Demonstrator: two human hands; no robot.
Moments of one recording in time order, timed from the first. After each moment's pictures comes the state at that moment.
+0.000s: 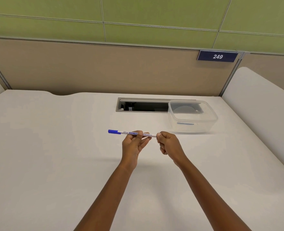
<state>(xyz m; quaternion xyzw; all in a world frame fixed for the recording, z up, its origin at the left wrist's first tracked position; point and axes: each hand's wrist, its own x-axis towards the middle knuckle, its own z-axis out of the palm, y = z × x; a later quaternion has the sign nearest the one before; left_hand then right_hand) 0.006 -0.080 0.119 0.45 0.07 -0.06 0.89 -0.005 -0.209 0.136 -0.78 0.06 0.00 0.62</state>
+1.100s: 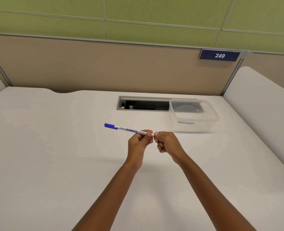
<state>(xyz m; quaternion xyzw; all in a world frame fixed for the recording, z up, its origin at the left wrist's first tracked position) 0.001 -0.093 0.116 0.52 0.01 -0.05 0.85 -0.009 -0.203 0.148 -0.79 0.04 0.05 0.62</state>
